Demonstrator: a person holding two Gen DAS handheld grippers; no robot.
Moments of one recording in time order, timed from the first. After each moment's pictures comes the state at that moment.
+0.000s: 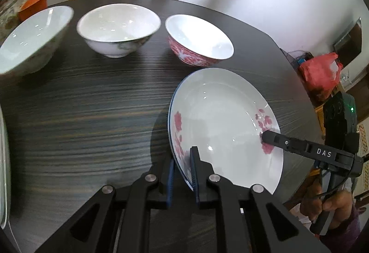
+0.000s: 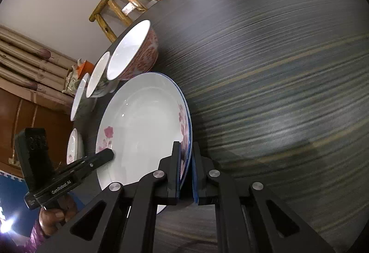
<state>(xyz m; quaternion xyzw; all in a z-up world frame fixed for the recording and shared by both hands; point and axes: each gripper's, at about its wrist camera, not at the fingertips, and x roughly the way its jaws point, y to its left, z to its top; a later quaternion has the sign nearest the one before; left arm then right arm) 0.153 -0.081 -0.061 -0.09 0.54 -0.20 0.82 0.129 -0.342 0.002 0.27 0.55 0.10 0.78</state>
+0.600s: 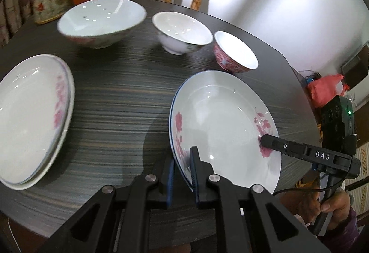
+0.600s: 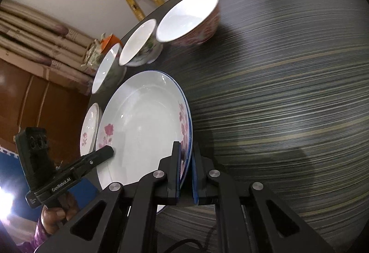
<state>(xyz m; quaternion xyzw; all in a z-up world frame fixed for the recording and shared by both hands) 0.107 -0.003 -0.045 -0.13 0.52 -0.14 0.83 0.121 -0.268 0.017 0.24 0.57 0.16 0.77</state>
